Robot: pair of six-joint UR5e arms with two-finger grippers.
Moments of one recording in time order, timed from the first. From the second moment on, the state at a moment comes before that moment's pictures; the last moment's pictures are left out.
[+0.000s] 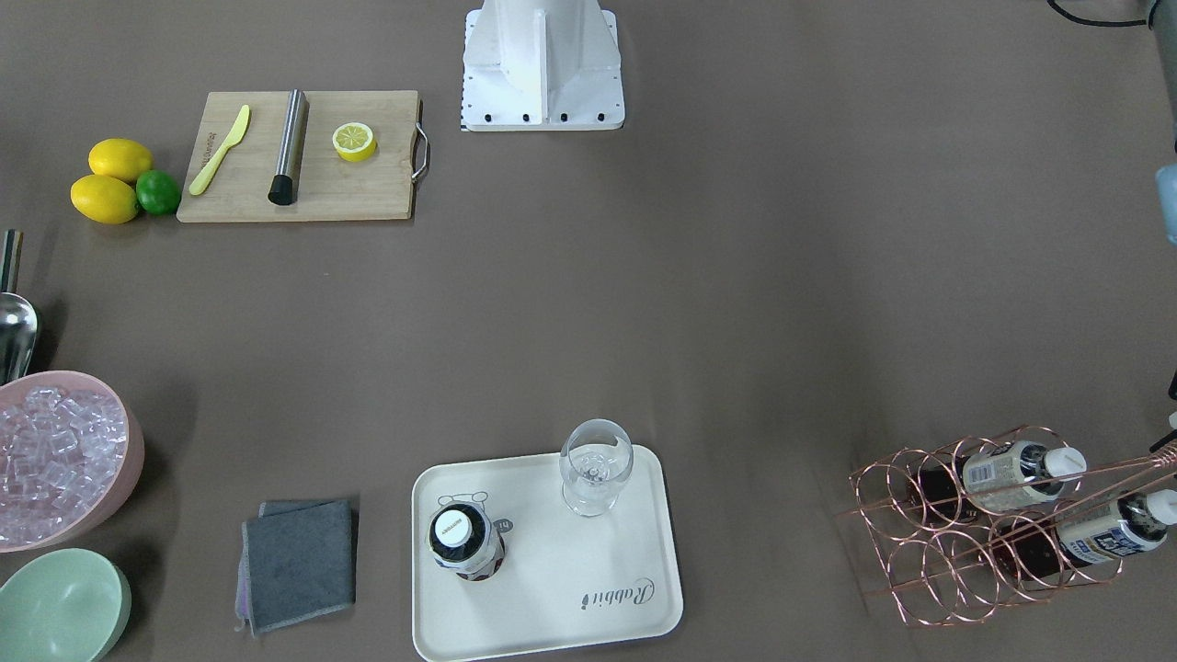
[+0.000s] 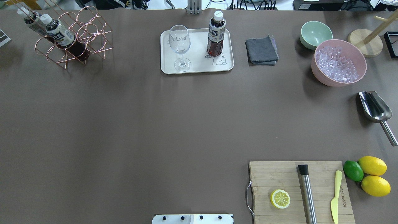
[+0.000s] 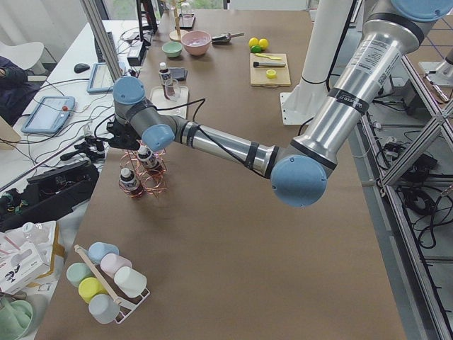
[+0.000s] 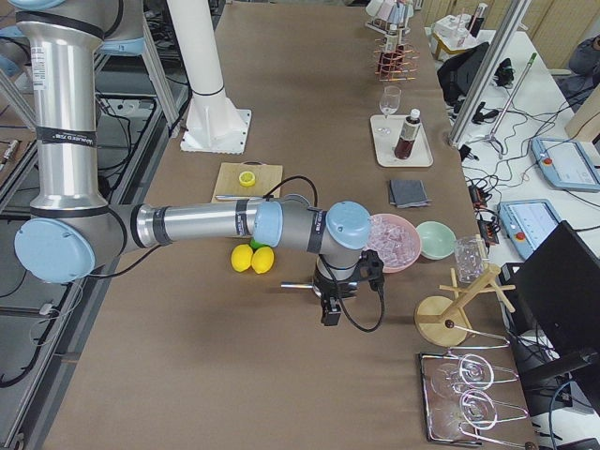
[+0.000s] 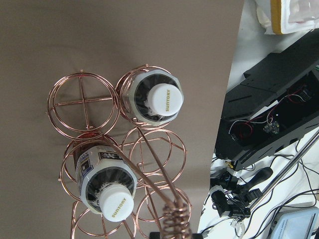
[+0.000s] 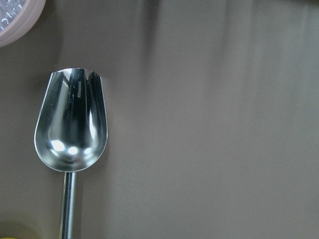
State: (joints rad) left arm -1.40 -2.08 -1.35 -2.15 -2.40 -2.40; right arm 1.59 -1.60 1.74 -1.82 2.27 -0.24
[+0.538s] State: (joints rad) left arm -1.40 -2.08 -1.36 -2.16 -2.38 -2.40; right arm 1.59 -1.60 1.74 -1.79 2.24 -0.24
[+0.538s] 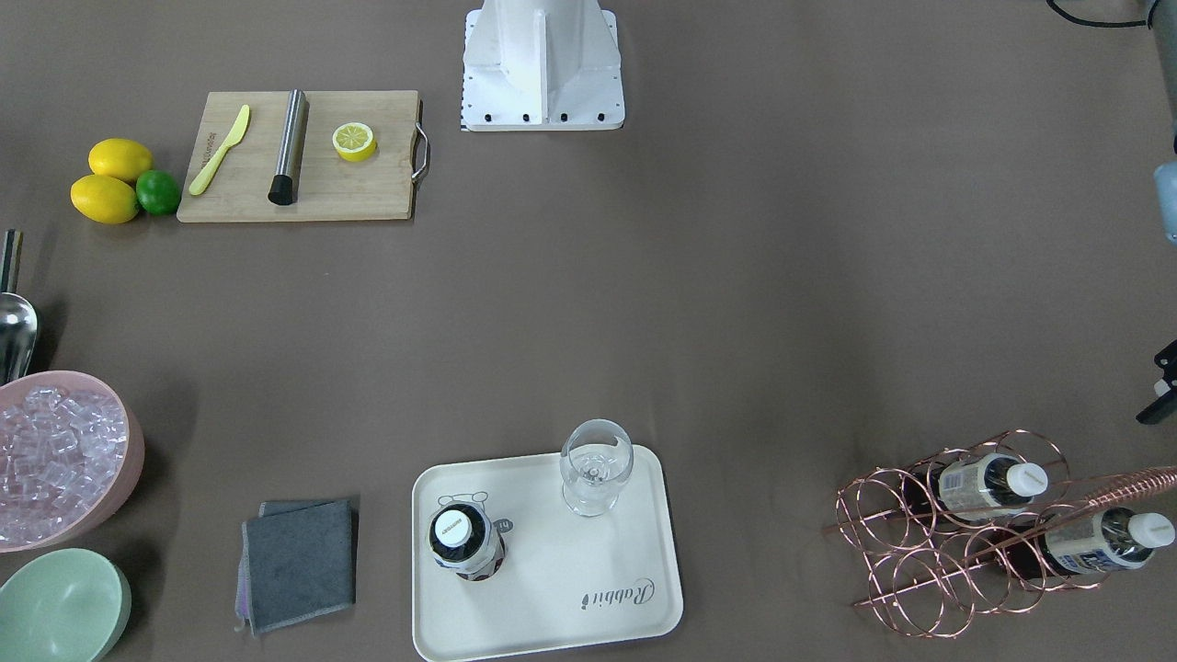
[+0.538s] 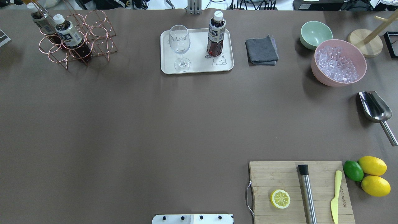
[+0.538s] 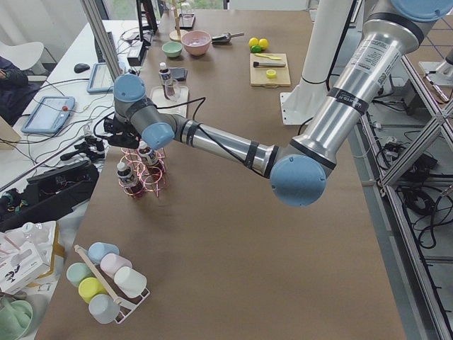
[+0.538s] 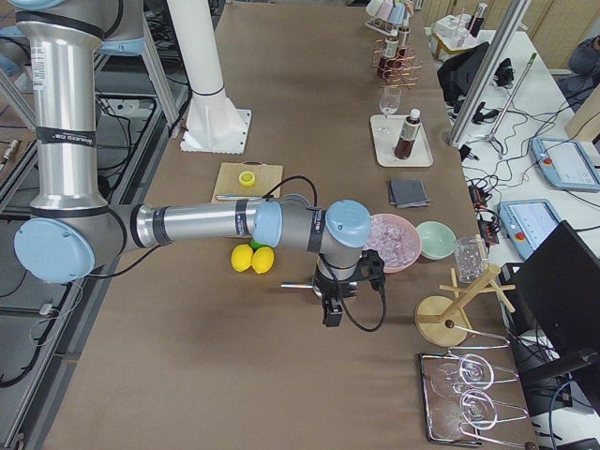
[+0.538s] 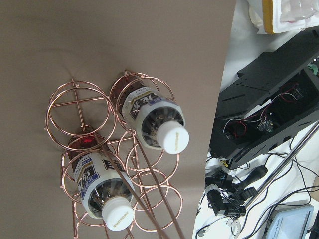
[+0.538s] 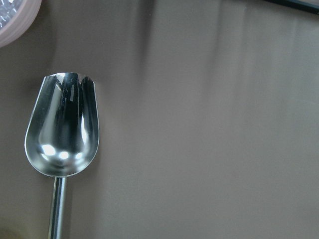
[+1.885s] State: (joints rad) left arm -1.46 -1.77 -1.66 -2.13 -2.51 -1.75; right arm 1.59 -1.58 1.74 -1.77 2.26 -0.24
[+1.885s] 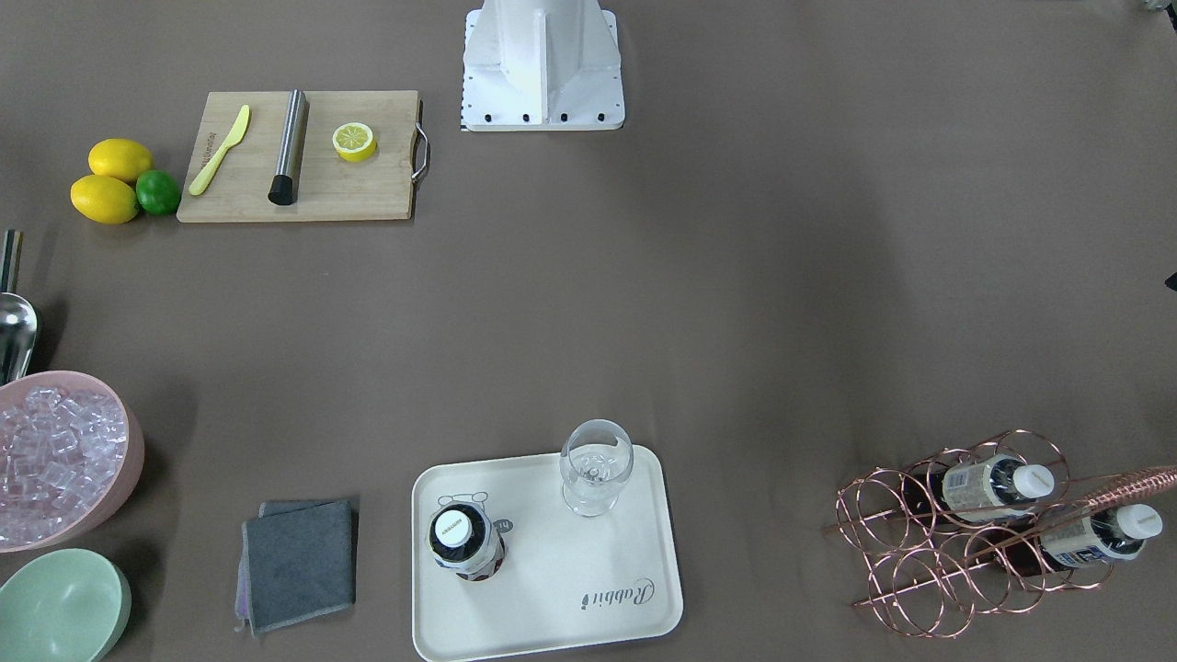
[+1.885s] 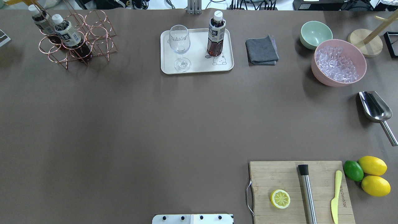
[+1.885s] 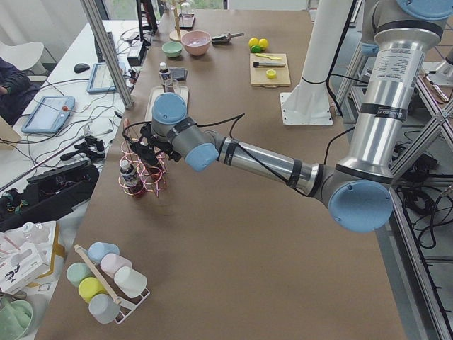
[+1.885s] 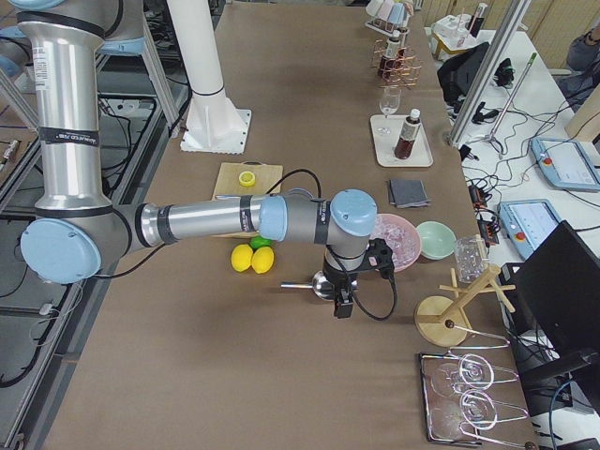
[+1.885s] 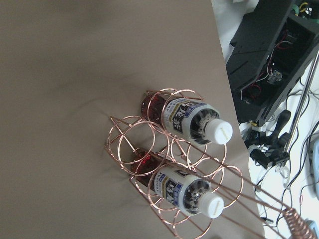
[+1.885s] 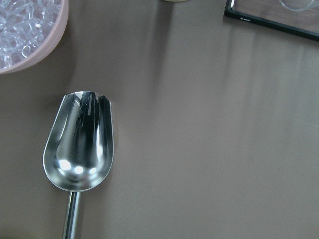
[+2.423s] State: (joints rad) left arm -1.46 -1.58 -1.68 -2.11 -2.52 -1.11; right arm 1.59 -1.58 1.74 -1.77 2.26 -0.24
